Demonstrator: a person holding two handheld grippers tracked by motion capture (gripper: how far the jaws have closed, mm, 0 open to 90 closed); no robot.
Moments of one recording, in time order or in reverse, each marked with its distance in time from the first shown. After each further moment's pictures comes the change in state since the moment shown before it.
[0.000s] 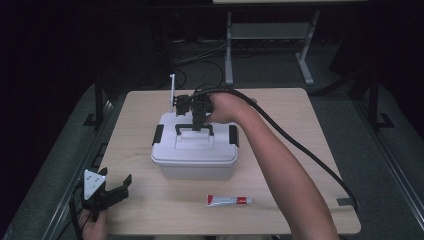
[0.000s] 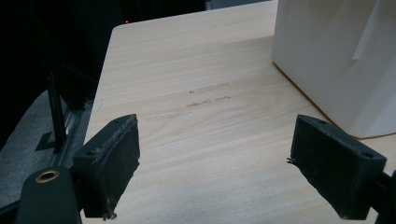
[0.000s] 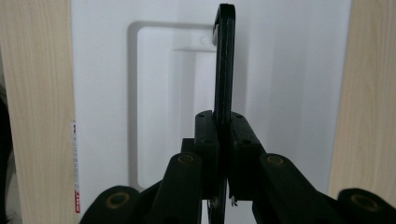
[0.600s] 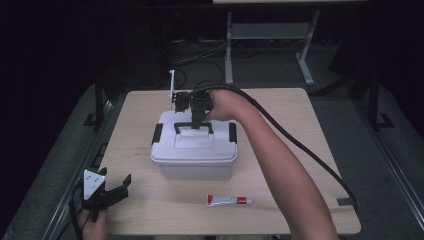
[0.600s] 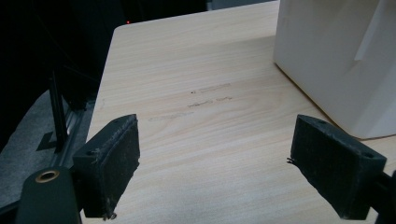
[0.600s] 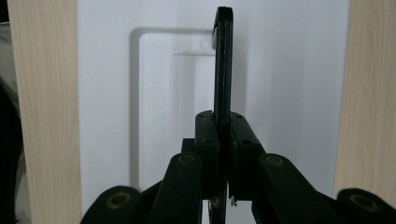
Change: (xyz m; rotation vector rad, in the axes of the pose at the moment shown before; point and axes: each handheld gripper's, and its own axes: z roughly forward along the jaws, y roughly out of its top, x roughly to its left) left arm 0.000 0.000 0.000 -0.003 0.004 -0.005; right arm -0.001 0.001 -0.009 -0.022 0.012 0.010
